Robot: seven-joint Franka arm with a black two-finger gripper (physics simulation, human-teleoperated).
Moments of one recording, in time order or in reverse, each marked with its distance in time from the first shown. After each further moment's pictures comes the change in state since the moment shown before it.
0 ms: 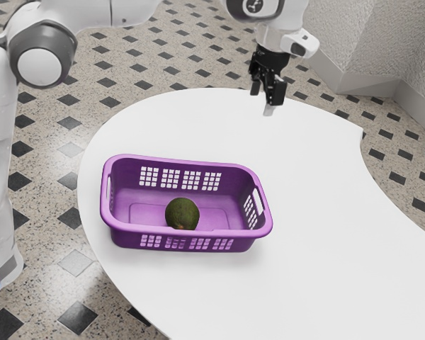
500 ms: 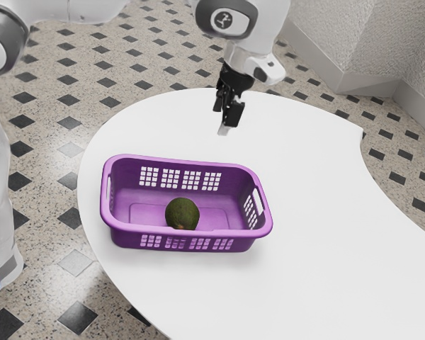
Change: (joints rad) arm 0.003 -0.228 -0.077 -0.338 0.042 -0.059 0.075
